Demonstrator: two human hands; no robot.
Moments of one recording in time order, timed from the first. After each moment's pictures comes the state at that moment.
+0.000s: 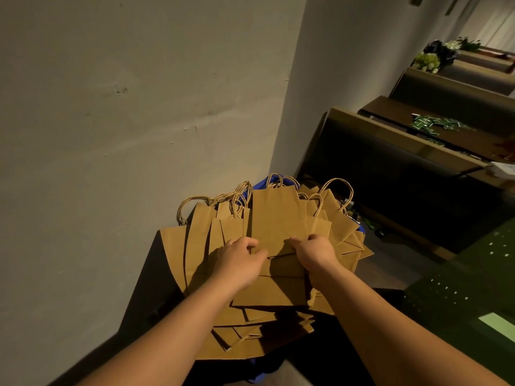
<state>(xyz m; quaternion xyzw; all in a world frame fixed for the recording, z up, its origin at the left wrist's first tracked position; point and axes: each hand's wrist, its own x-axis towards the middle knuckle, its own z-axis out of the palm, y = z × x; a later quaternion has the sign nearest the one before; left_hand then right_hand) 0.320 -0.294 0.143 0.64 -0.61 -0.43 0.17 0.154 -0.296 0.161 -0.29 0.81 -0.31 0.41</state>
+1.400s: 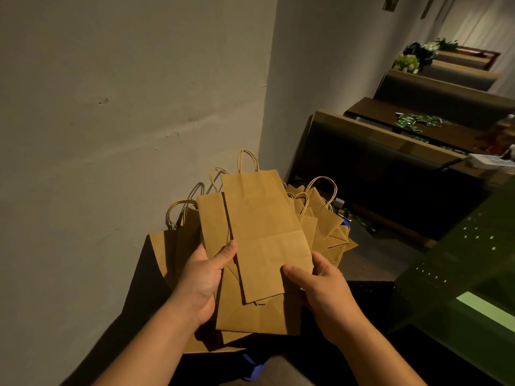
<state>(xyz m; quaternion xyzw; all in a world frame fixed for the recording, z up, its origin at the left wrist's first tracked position) 0.341 -0.238 0.184 0.48 -0.33 -0.67 0.46 0.150 -0.179 0.198 -0.31 0.63 -0.46 0.54</state>
